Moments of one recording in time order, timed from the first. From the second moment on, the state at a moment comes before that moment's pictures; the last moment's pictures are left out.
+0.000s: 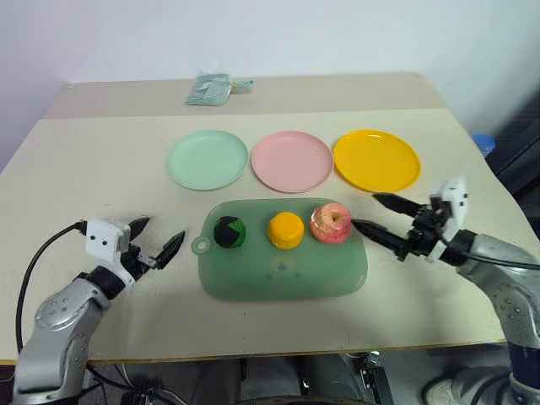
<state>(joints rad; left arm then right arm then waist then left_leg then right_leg) 0.24 0.55 0.32 -0.44 -0.48 0.36 -0.63 -0.09 -0.69 -0.23 -0.37 0.65 0.60 0.79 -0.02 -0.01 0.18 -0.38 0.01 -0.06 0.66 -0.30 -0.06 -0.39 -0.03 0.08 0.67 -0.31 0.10</state>
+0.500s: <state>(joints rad) 0.36 0.55 0.22 -0.61 -0.45 0.36 -0.63 -0.14 -0.64 -0.11 -0.29 0.53 0.51 0.76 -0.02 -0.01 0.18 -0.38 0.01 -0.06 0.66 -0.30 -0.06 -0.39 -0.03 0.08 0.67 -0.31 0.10</state>
